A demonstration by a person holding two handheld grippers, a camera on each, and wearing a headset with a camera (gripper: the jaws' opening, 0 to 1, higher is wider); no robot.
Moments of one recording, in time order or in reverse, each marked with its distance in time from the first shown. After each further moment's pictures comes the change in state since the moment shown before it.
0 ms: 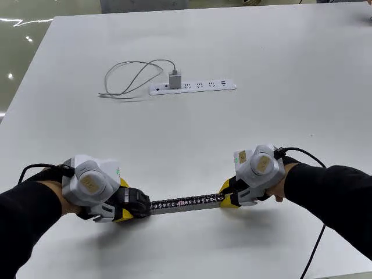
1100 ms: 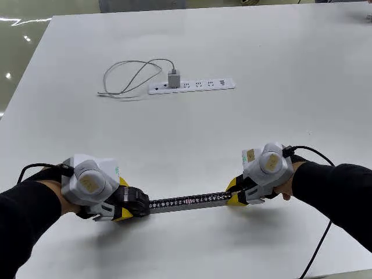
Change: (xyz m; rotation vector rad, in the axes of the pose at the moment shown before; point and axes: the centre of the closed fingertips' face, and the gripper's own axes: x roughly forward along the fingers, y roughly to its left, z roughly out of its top) left arm 0.000 0.001 0.000 0.000 -0.006 0.005; right arm -0.010 -0.003 -0.013 -0.013 0.011 -0.007
